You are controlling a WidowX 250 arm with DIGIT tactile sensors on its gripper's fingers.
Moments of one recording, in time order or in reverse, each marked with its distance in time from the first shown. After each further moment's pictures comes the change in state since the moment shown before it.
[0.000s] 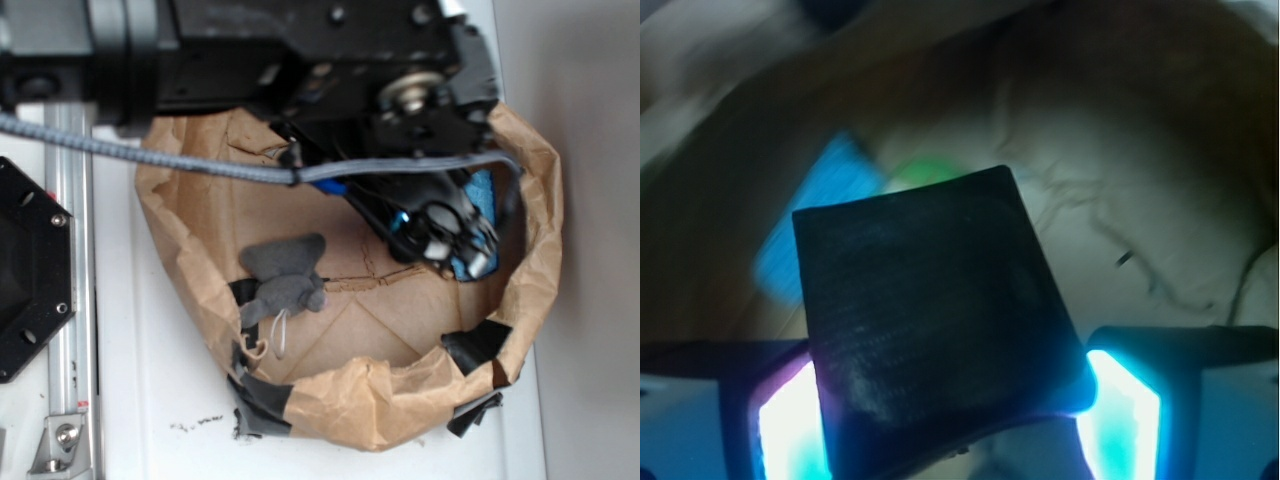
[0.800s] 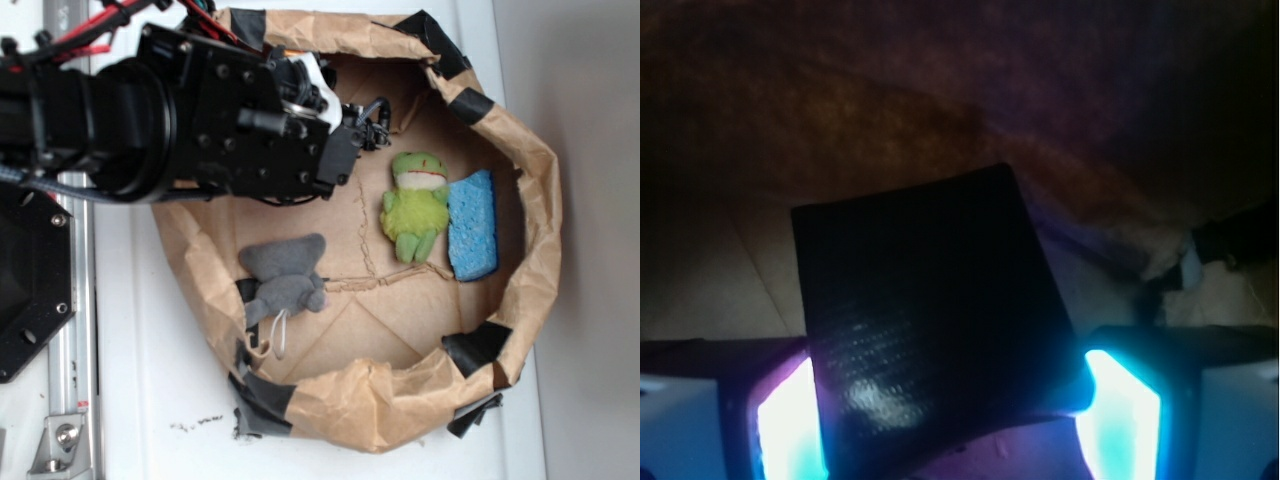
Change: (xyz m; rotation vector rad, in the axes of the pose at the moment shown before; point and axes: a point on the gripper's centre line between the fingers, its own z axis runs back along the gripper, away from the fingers) arm 0.030 0.101 -0.077 0.288 -0.472 0.546
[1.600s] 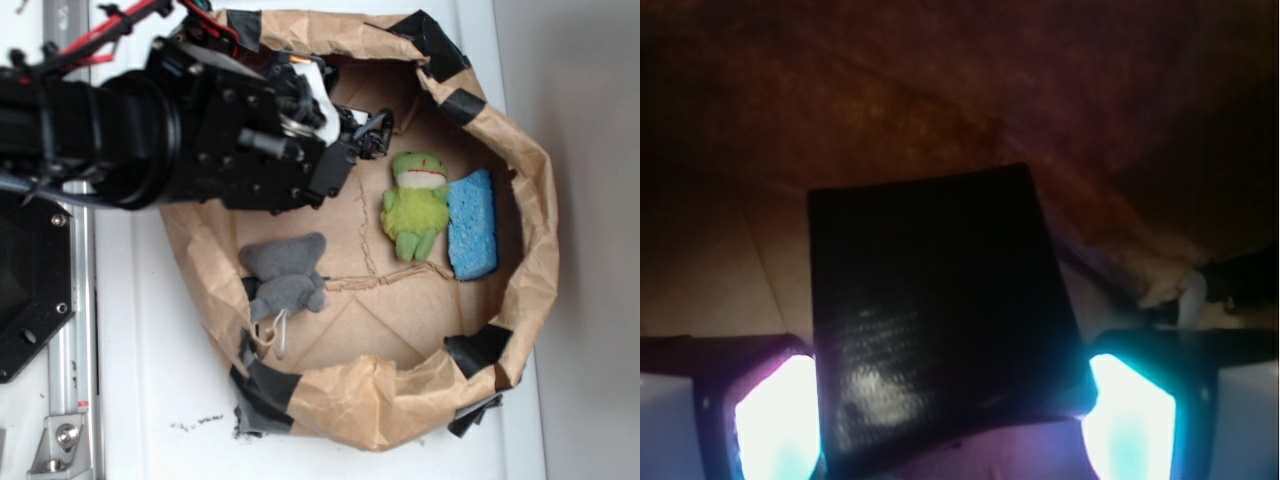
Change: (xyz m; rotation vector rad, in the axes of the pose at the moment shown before) arm 0.005 -0.001 -0.009 -0.016 -0.057 -0.083
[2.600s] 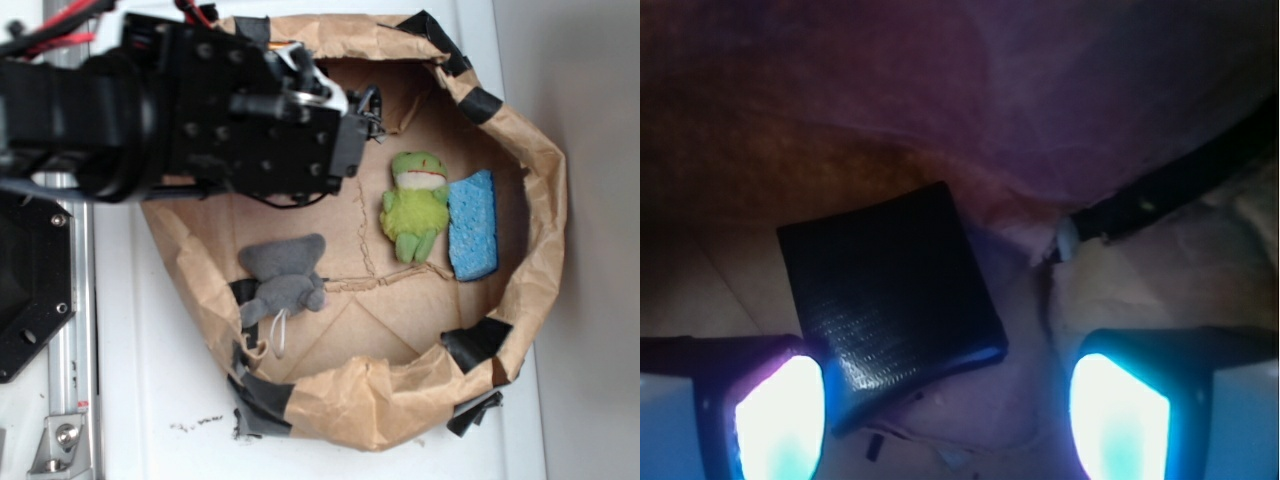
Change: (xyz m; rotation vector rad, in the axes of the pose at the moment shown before) arm -0.013 0.005 0.038 0.078 0.078 0.144
